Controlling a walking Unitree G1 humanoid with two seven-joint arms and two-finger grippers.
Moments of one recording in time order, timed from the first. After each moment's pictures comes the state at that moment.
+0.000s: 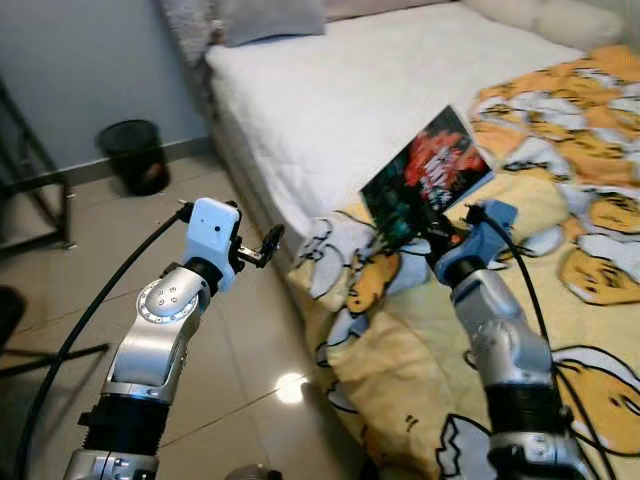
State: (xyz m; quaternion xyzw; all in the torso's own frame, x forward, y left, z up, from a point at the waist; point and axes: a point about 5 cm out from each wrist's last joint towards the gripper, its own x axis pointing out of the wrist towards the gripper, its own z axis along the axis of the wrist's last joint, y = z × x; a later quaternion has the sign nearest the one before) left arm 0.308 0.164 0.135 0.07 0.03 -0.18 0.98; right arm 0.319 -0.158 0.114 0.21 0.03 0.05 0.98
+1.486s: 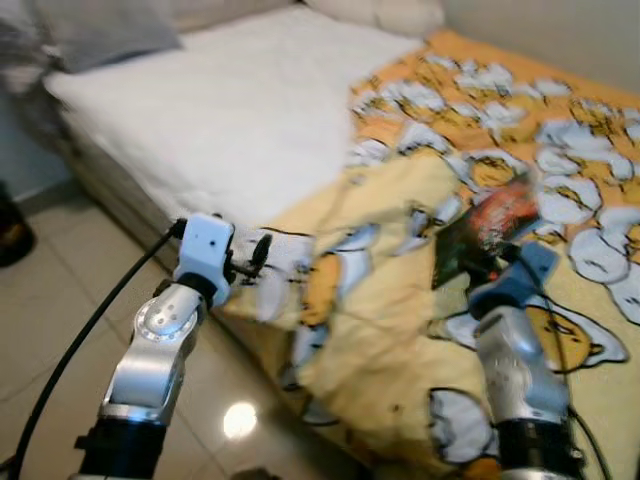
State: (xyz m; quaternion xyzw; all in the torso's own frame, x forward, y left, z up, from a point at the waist) left arm 0.291 0.178 0.117 0.10 0.05 -0.12 0.99; right arm 0.298 -0.173 0.085 0.18 0.08 -0.07 0.98
